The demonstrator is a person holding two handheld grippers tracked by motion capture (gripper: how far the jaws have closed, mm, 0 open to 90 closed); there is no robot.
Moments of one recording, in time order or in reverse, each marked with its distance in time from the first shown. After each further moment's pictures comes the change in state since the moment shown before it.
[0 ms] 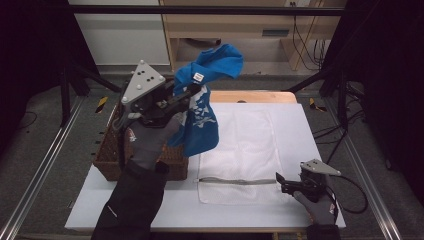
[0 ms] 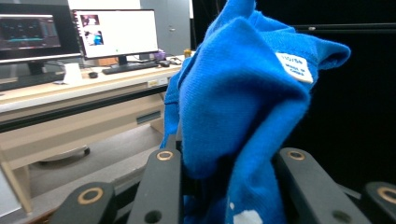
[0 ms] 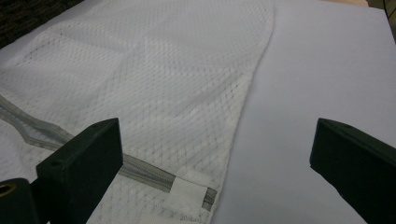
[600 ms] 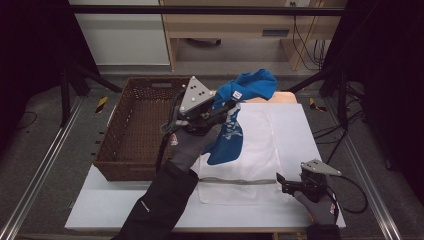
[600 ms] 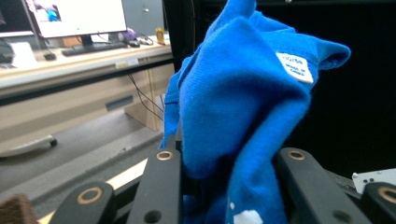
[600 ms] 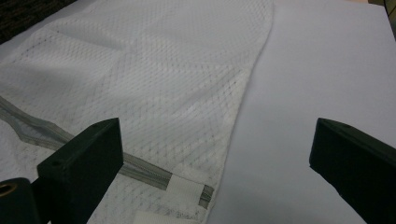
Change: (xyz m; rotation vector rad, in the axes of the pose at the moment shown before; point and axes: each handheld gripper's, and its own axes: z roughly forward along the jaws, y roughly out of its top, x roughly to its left) left arm -0.034 -0.046 0.067 0.094 -0.101 -0.008; right arm -0.002 -0.001 0.000 0.008 0.006 0.010
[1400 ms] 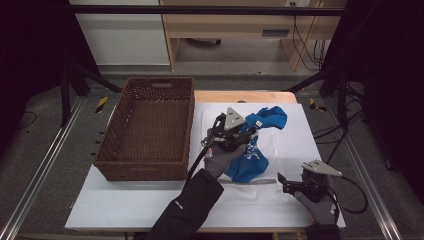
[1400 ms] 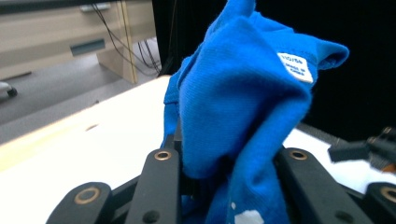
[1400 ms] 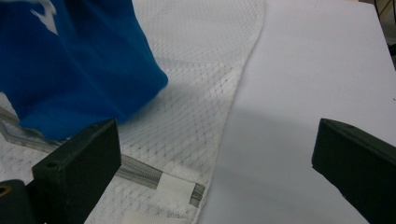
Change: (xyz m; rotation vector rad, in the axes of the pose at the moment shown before) left arm -0.016 -0.101 0.095 0.179 -0.050 -0.054; right arm -0.003 -0.003 0.001 -0.008 -0.020 0.008
